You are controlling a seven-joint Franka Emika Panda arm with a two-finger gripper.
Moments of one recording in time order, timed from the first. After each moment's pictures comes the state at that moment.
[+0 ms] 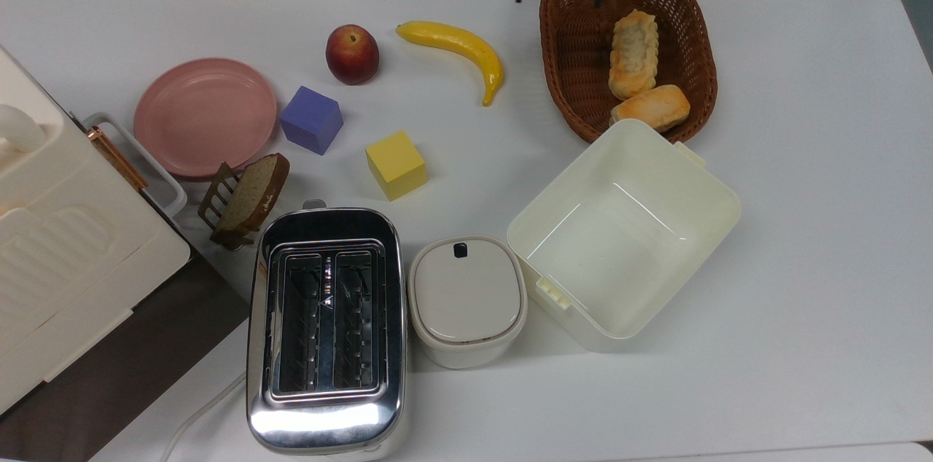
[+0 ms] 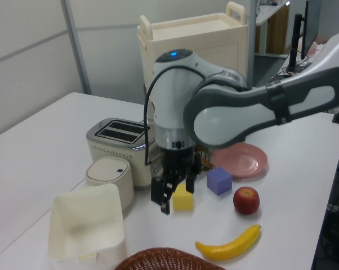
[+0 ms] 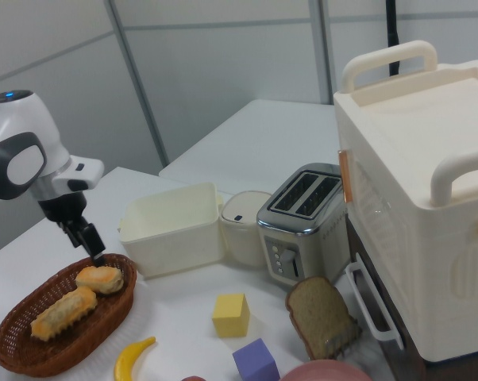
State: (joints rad) arm 0.22 -0.07 0.16 -1.94 0.04 1.91 0.49
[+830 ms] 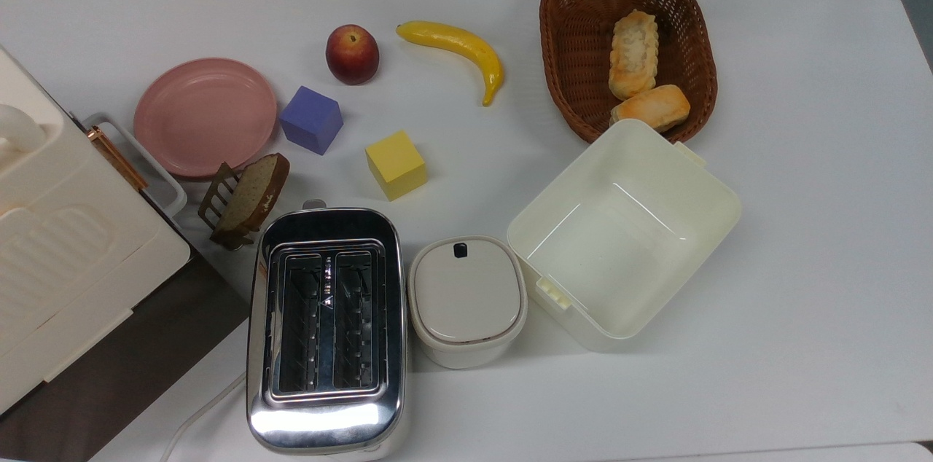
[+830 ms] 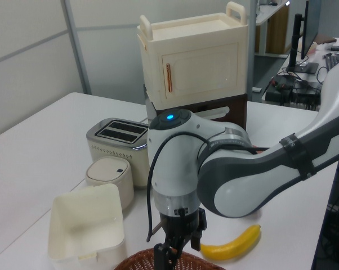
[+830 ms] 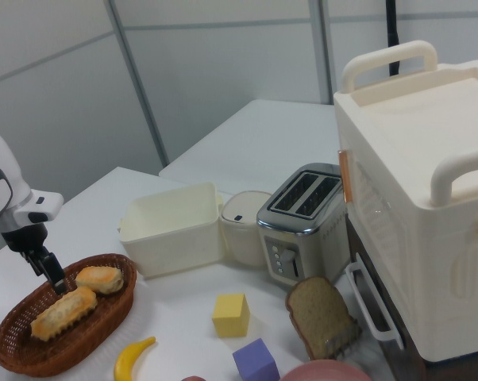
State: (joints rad) arm 0.43 -0.05 0.16 -2.07 0.04 2.03 0.64
